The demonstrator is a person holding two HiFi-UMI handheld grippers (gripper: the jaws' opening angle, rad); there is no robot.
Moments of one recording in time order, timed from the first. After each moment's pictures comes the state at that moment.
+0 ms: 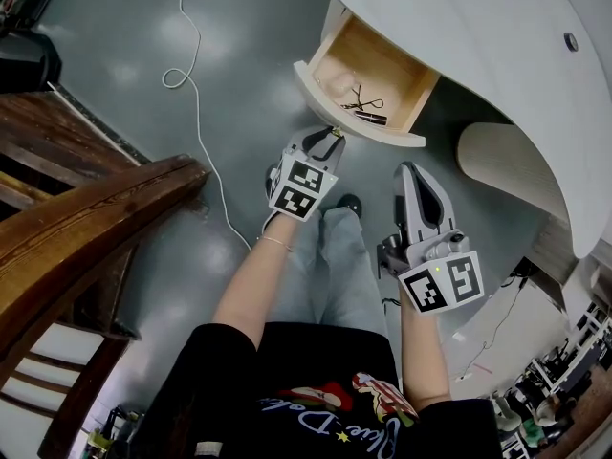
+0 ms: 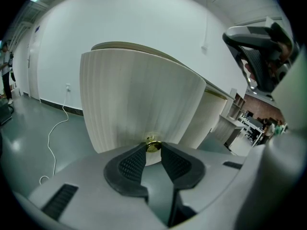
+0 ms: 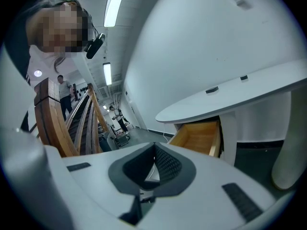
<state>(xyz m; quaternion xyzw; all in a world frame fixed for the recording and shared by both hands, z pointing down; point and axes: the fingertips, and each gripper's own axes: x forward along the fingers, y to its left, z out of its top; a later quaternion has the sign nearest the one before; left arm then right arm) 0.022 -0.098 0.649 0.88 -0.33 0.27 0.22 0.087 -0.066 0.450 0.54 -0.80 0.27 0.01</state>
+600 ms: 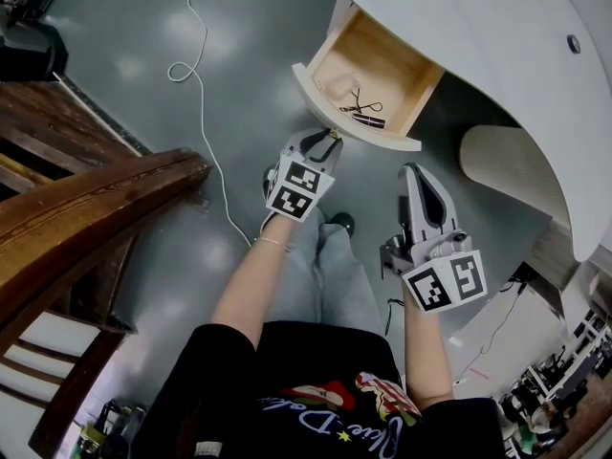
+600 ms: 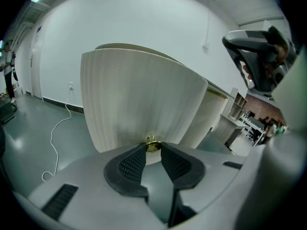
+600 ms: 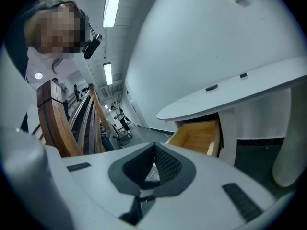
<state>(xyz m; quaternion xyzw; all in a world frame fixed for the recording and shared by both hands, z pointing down) 0.014 -0.079 0.650 0.87 -0.33 0.27 0.23 0.093 -0.052 0.449 0.52 -0.80 0.28 0.01</state>
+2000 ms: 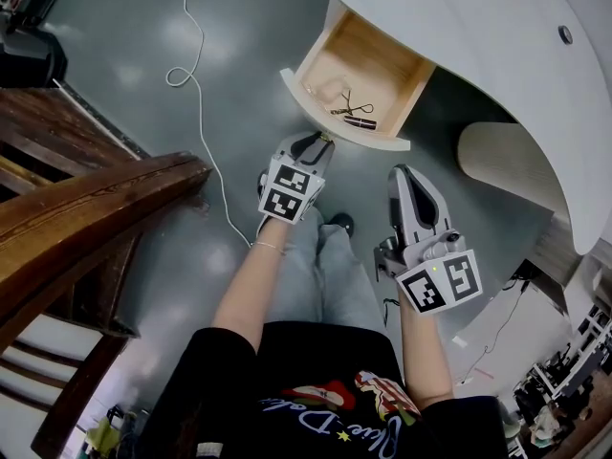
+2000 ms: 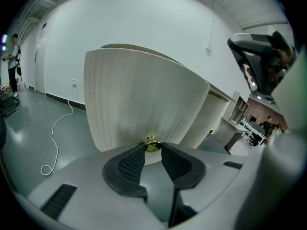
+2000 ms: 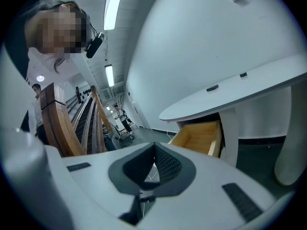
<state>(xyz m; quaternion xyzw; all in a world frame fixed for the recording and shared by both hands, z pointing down) 0.013 -0.078 0.649 0.86 -0.34 0.27 0.25 0.096 -0.050 0.441 0.52 -0.81 0.28 0.00</state>
